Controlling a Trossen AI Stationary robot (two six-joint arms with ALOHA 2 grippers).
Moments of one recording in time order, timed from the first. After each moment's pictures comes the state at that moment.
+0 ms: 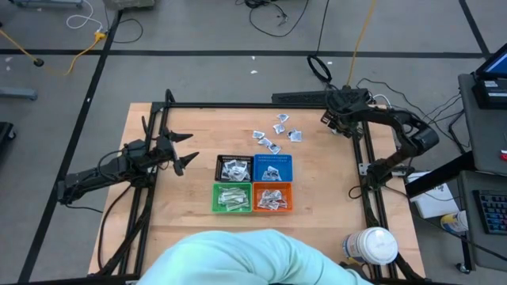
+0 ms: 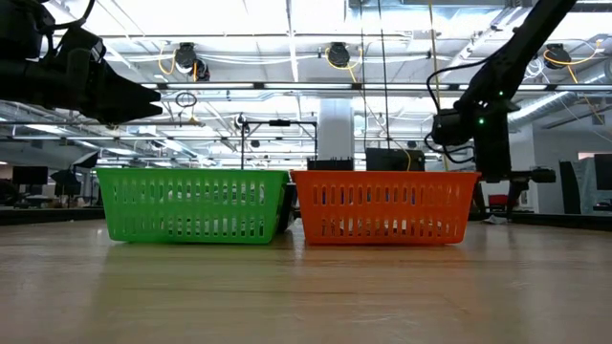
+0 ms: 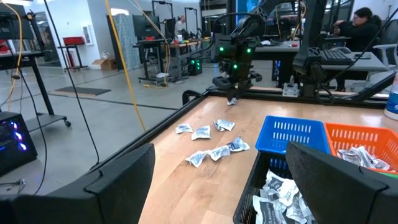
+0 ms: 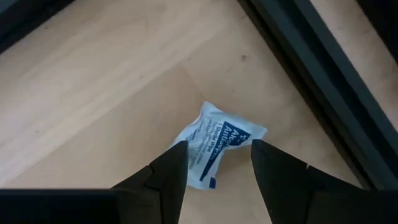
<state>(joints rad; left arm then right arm) 0.33 0.03 0.04 -0.03 -0.05 0.05 -1.00 1.53 0.76 -0.63 0.26 1.17</state>
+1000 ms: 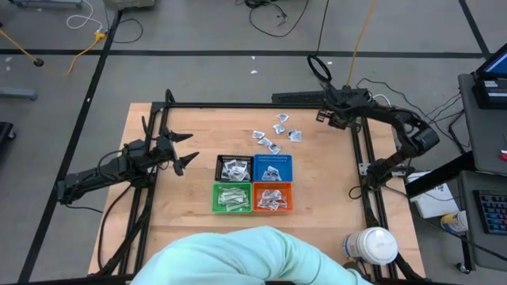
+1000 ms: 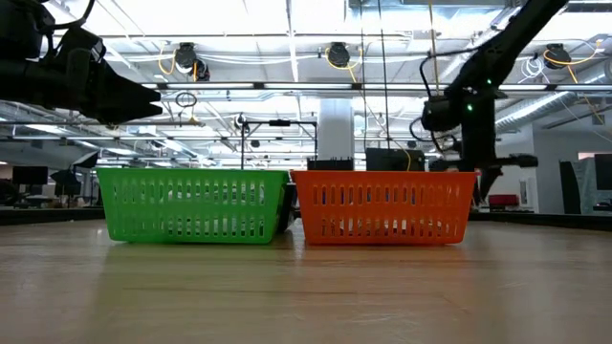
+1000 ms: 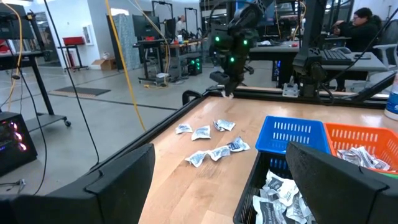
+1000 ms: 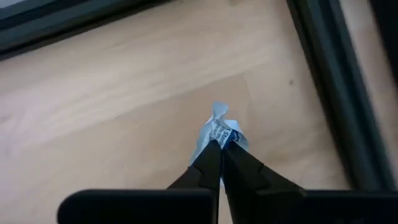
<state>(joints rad) 0.33 0.03 0.04 -0.03 -0.05 0.05 -0.97 1.53 0.86 -0.71 0.26 0.93</state>
